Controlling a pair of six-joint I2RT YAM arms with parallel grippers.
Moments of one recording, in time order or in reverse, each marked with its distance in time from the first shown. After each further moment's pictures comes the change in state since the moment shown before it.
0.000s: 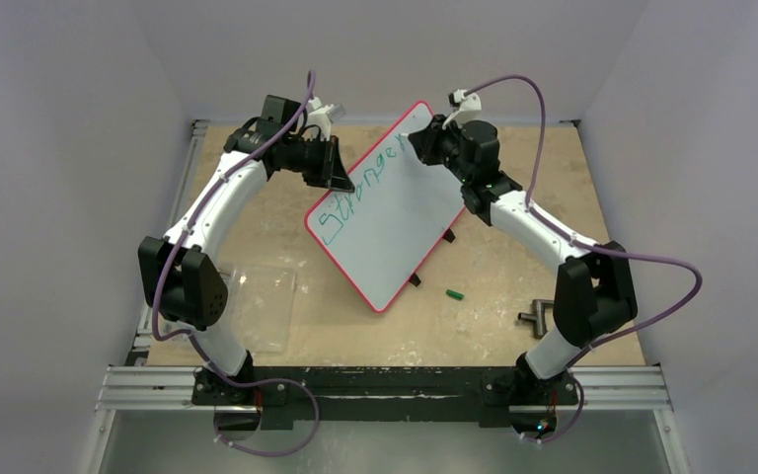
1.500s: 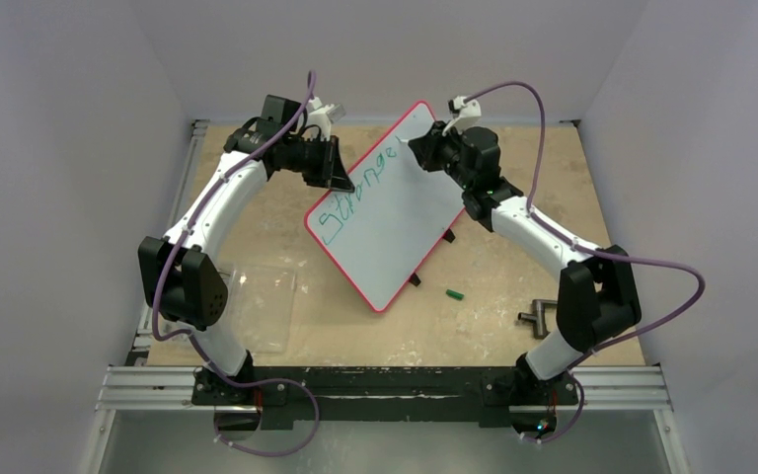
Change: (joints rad) left arm 0.000 0.000 0.000 0.003 0.002 0.007; right arm 0.007 -0.022 -0.032 0.011 -0.005 -0.011
